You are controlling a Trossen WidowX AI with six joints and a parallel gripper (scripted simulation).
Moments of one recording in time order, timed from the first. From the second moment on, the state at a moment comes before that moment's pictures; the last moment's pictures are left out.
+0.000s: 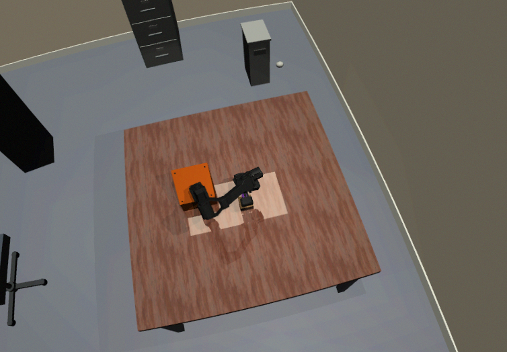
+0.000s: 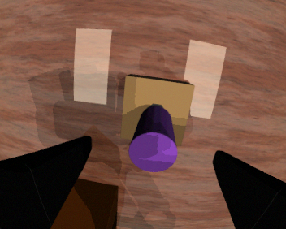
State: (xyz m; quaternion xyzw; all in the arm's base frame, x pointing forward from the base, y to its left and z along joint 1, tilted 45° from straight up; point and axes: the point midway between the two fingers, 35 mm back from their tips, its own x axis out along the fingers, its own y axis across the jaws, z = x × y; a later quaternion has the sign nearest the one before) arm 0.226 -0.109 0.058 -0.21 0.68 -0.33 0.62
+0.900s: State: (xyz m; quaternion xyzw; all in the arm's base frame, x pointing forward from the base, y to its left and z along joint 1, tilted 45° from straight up) arm 0.232 -0.082 0.084 -0.21 0.67 -0.33 0.63
